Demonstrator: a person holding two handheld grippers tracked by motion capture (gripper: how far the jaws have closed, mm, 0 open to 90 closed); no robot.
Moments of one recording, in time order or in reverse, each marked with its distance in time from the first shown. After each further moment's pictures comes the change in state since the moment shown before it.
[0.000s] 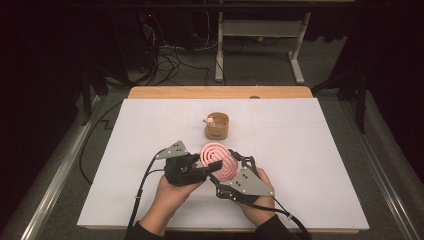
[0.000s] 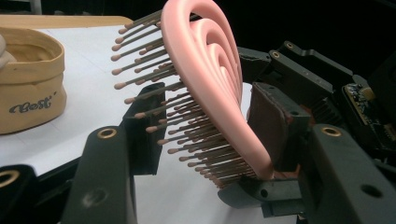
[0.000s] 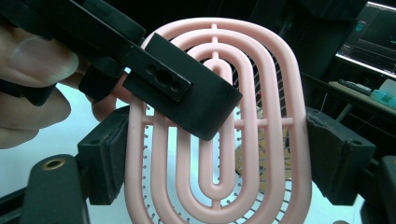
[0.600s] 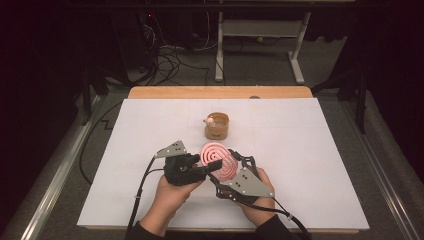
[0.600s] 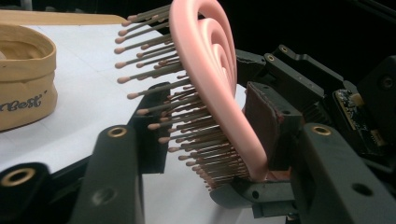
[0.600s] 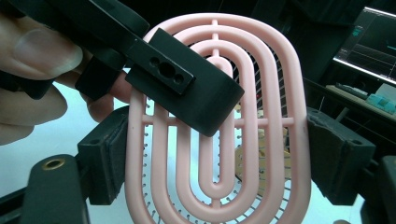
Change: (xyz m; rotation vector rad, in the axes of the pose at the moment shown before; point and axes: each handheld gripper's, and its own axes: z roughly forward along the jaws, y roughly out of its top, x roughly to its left) left arm -0.001 0.001 -0.001 -0.008 -0.029 -0.025; right arm 0.001 0.001 -0.001 -0.008 -0.009 -0.017
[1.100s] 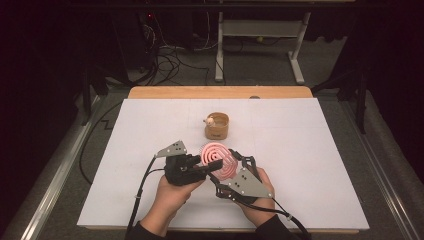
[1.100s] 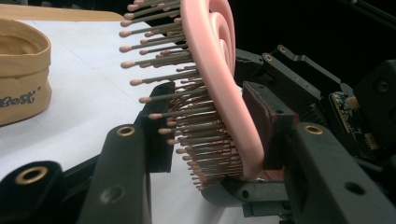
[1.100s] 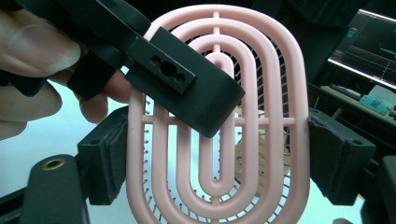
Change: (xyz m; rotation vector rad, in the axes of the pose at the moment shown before) left arm -0.001 0.000 0.001 0.005 -0.008 -0.027; right arm 0.001 0.000 0.000 0.009 -0.015 -0.014
